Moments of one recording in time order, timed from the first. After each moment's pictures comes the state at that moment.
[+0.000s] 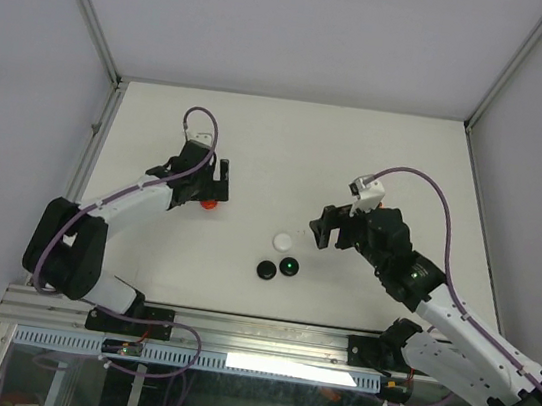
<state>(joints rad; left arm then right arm) -0.42 1.42 0.83 -0.26 -0.18 -0.43 0.73 0.82 0.64 -0.23 0.12 0.26</state>
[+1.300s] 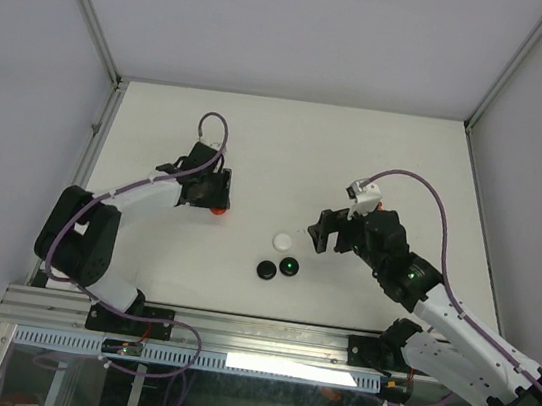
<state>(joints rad) -0.39 1.59 0.92 -0.33 -0.01 -0.38 0.73 0.79 0.59 -0.22 0.12 0.26</state>
